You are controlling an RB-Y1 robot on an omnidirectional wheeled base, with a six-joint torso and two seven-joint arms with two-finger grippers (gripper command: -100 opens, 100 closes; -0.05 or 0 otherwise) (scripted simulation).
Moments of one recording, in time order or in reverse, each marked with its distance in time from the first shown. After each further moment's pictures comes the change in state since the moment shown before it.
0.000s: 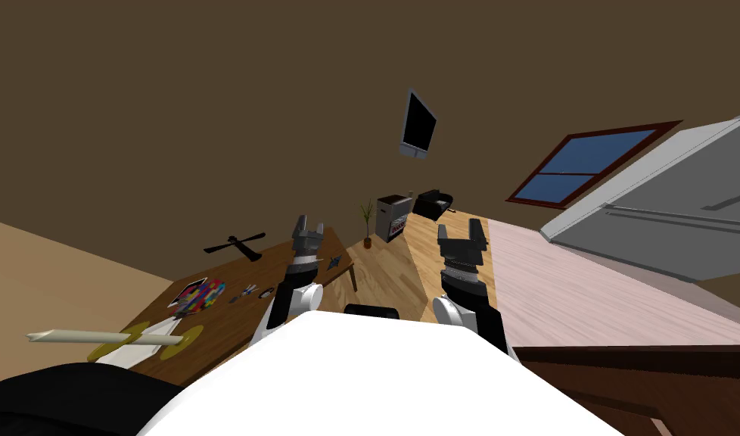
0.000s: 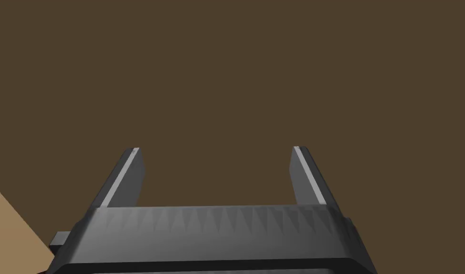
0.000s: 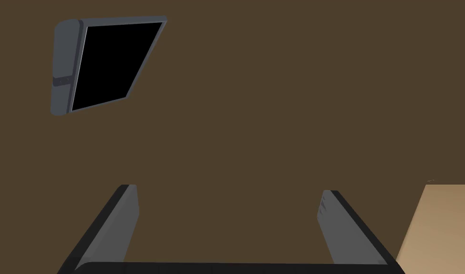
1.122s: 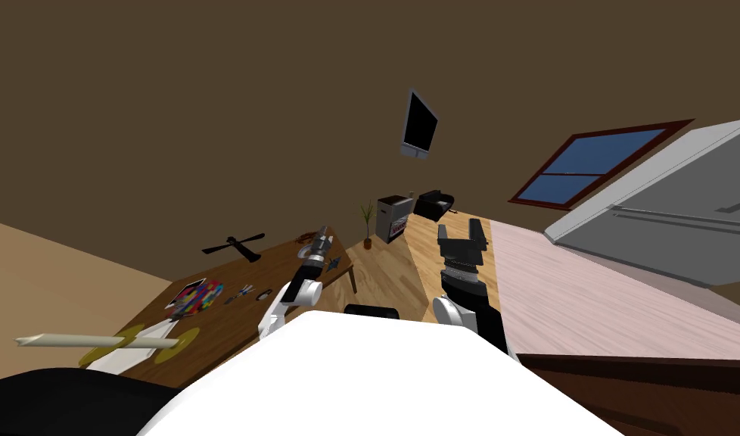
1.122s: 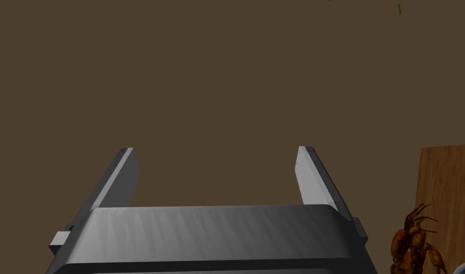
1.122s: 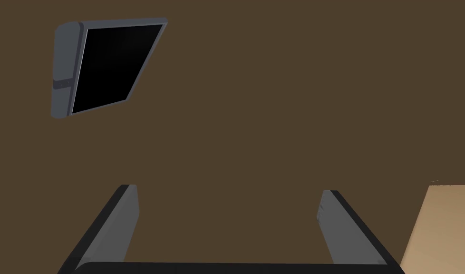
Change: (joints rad) left arm -0.099 0.161 0.023 0.225 0.013 0.246 -0.033; right arm 0.000 0.000 0.000 0.000 0.000 0.000 0.000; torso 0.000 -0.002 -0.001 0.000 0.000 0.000
